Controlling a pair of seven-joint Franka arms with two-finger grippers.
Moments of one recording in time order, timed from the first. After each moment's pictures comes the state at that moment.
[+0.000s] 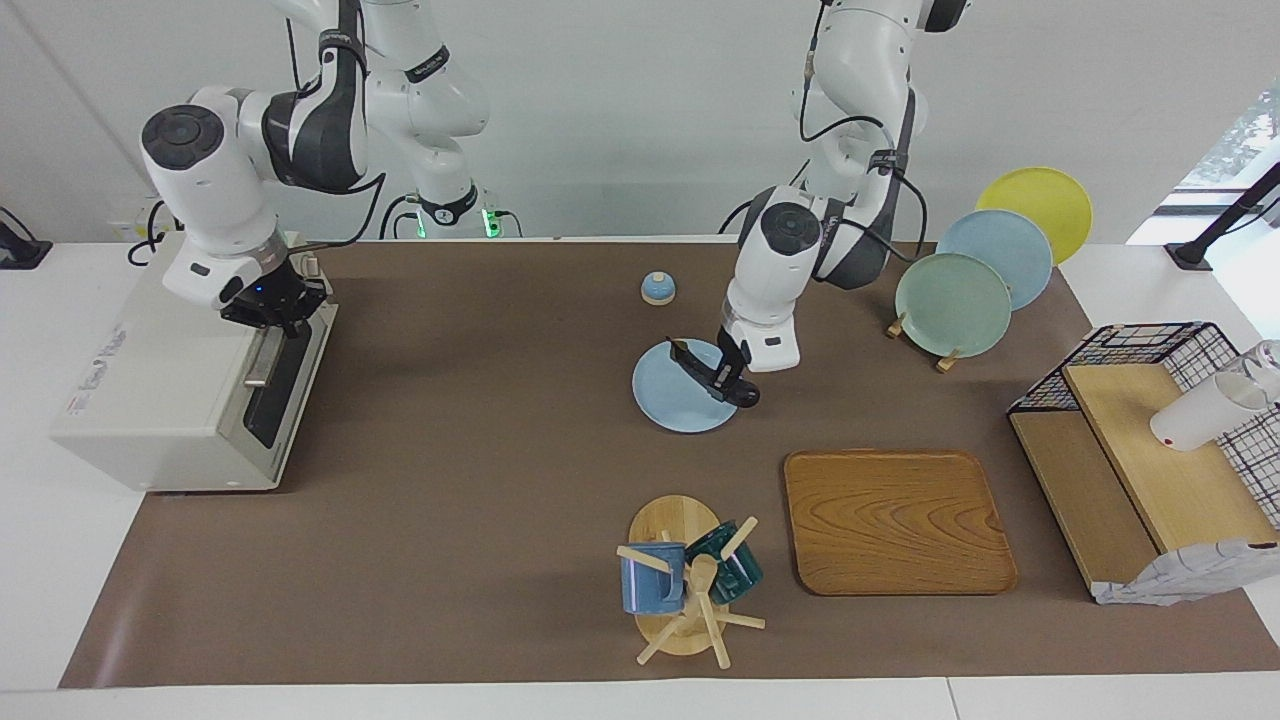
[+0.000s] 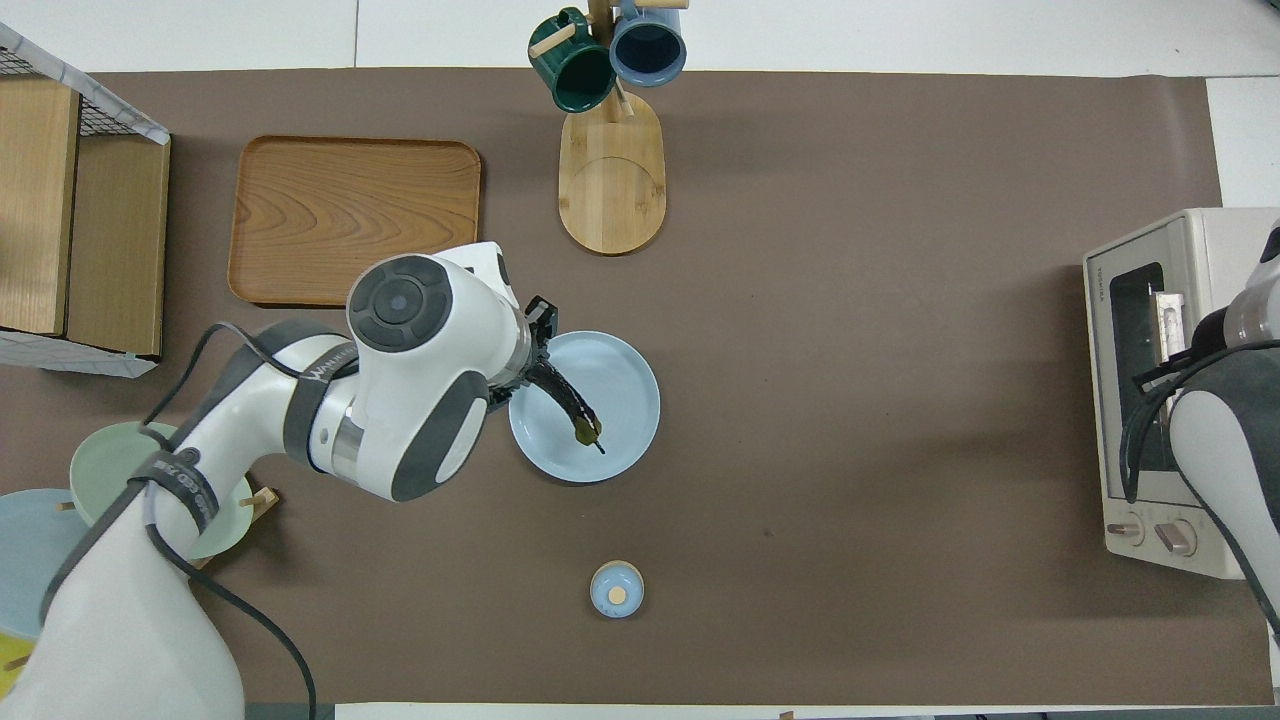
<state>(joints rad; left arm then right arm) -0.46 0.22 -0.06 -1.94 -0.10 2.19 -1.30 -0.16 -0.08 0.03 -2.00 -0.18 1.84 -0.43</state>
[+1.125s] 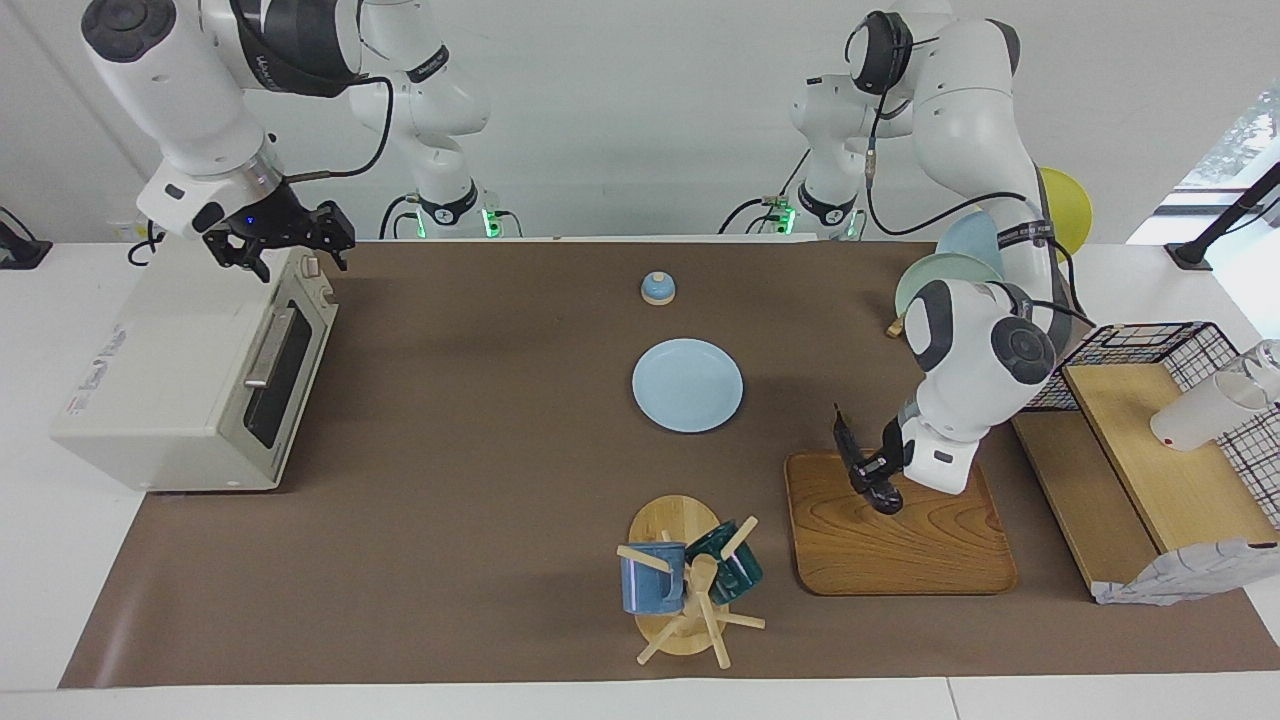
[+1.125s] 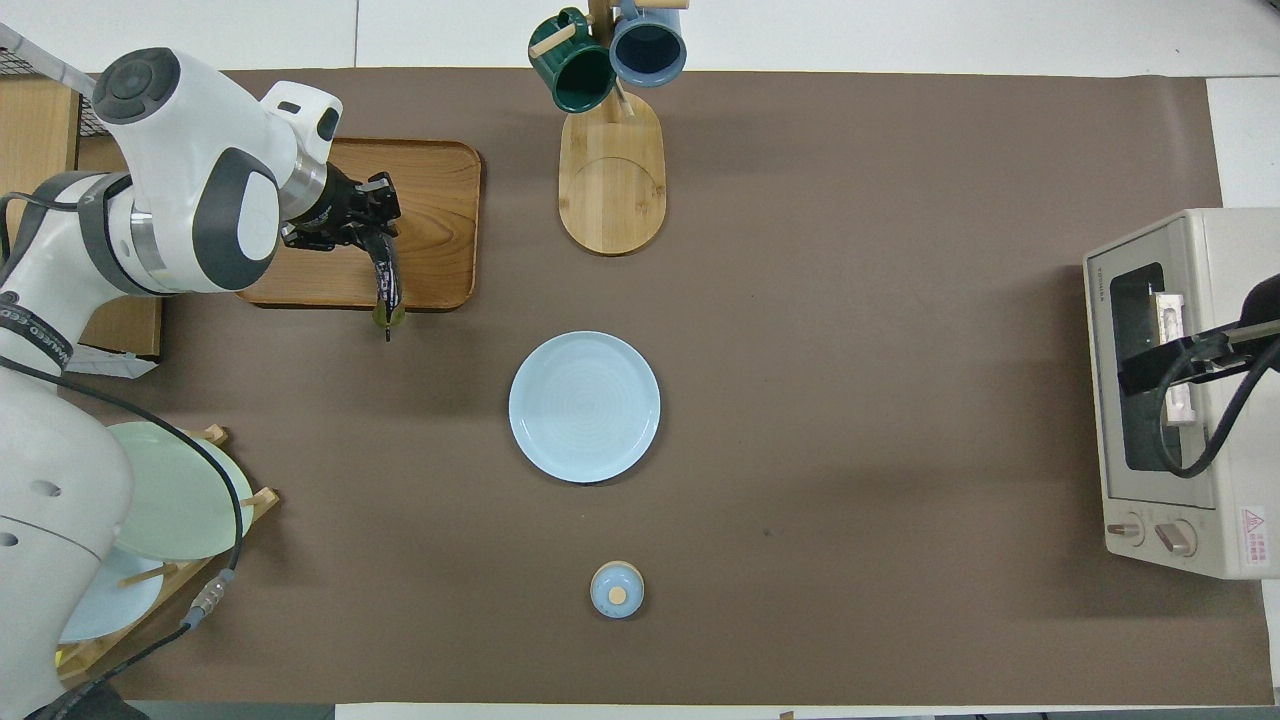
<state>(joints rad) -0.14 0.59 -0.05 -1.48 -0.13 2.08 -0.43 -0.09 -0.06 0.03 -1.73 -0.05 1.52 -0.23</state>
